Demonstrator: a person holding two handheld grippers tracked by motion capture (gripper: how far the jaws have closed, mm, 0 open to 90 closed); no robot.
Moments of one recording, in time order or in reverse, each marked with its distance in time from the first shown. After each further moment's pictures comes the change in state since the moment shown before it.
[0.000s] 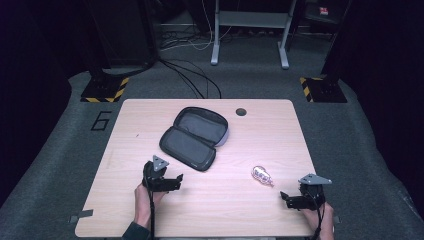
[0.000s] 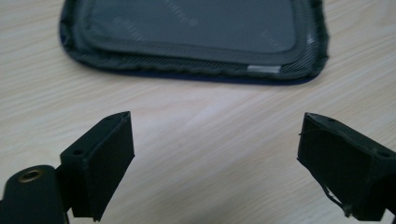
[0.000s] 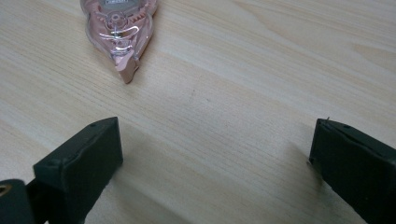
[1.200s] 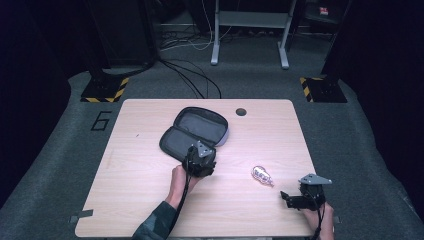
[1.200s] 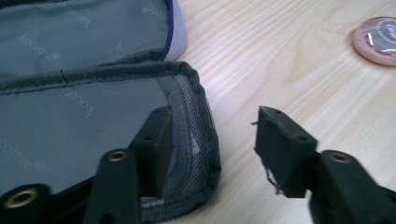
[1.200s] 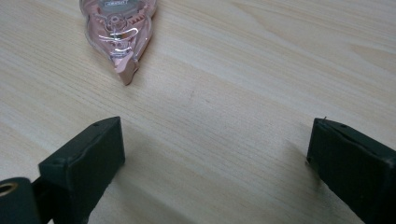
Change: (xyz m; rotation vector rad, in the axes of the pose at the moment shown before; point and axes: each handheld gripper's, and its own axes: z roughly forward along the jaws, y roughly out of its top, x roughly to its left) left arm -0.076 0.070 0.067 0.034 -0.115 0.219; right arm 0.000 0.000 0.000 -0.004 -0.001 0.003
